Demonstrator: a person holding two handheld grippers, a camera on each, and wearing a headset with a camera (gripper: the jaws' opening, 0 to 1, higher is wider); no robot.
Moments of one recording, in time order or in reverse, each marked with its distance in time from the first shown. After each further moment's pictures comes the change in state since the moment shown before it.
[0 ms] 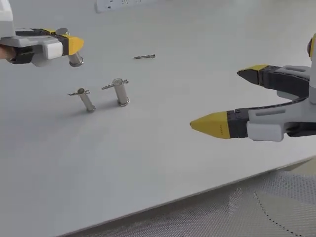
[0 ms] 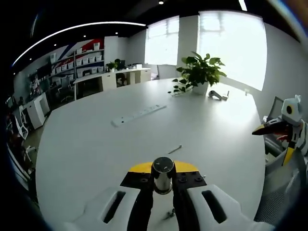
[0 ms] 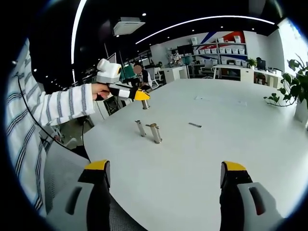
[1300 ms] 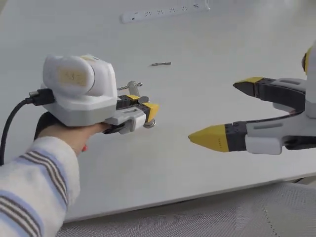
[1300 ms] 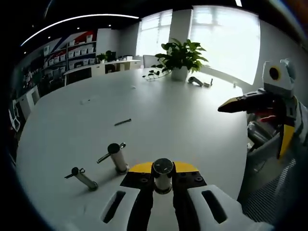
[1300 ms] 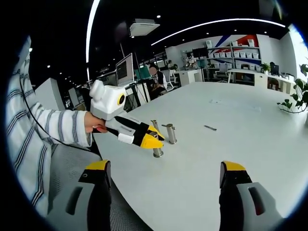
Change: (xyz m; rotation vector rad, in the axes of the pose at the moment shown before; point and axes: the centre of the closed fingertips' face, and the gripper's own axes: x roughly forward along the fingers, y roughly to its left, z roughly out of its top) left arm 0.019 -0.135 -0.080 -0.016 0.062 -0.071; right arm 0.002 0.029 -0.006 -0.050 -0.016 0.122
